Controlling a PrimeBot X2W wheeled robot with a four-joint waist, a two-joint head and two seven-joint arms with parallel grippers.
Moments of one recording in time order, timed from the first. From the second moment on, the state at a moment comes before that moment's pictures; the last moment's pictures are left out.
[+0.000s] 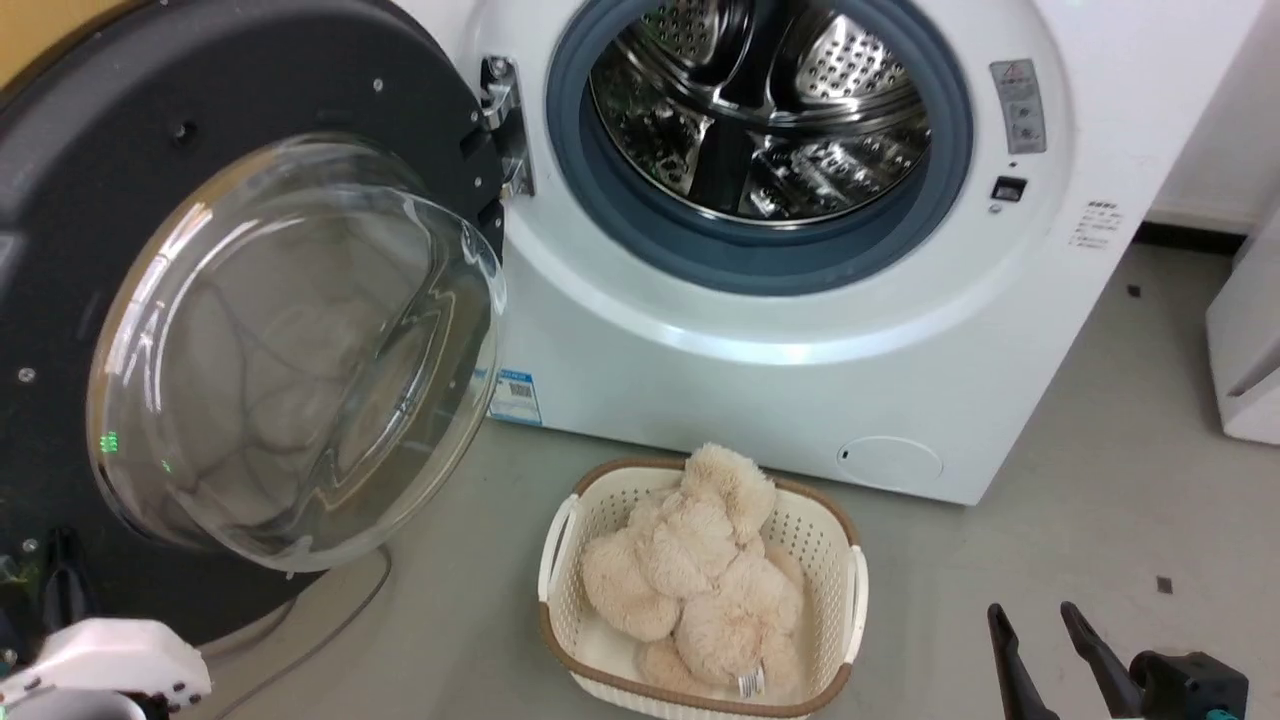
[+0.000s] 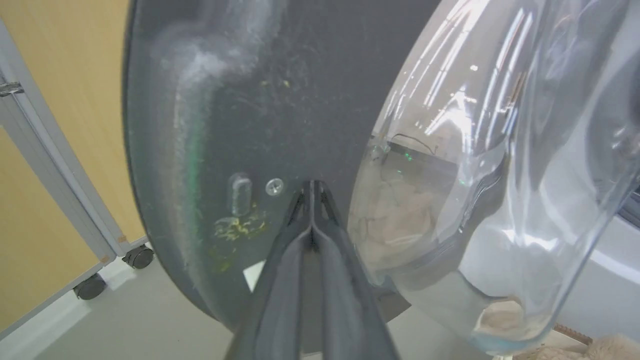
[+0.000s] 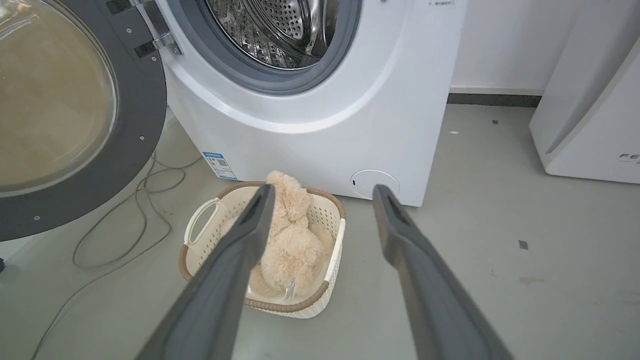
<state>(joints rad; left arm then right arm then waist) -0.10 0.36 0.09 0.37 -0.44 0.26 -0.26 0.16 -0.05 -0.04 0.07 0.19 0.13 -0.04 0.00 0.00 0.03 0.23</state>
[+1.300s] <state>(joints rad) 0.12 0.24 -0.22 -0.01 -0.22 0.20 -0.11 0.16 -0.05 -0.02 -0.04 0.10 0.13 0.00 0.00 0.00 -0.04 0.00</state>
